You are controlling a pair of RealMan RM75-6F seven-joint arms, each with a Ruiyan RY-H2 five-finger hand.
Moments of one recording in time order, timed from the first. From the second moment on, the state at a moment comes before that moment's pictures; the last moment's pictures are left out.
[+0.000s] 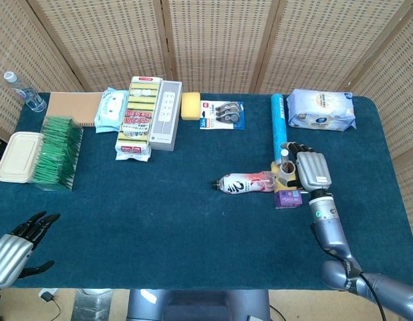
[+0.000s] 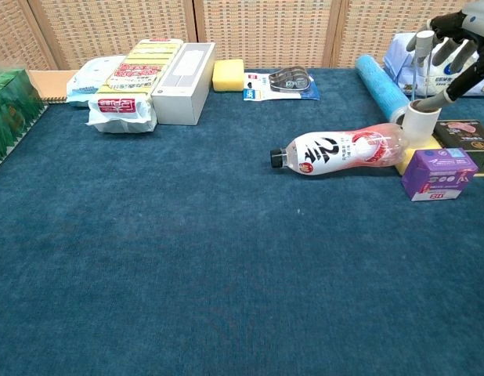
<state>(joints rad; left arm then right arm) -0.09 -1.11 0.15 -1.43 1.82 1.57 -0.15 0.58 -1.45 0.34 -1.44 -1.09 1.08 -0.21</state>
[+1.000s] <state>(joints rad) -0.09 -1.11 0.15 -1.43 1.81 1.57 -0.15 0.62 -1.49 0.32 -1.37 -1.06 1.09 -0.24</state>
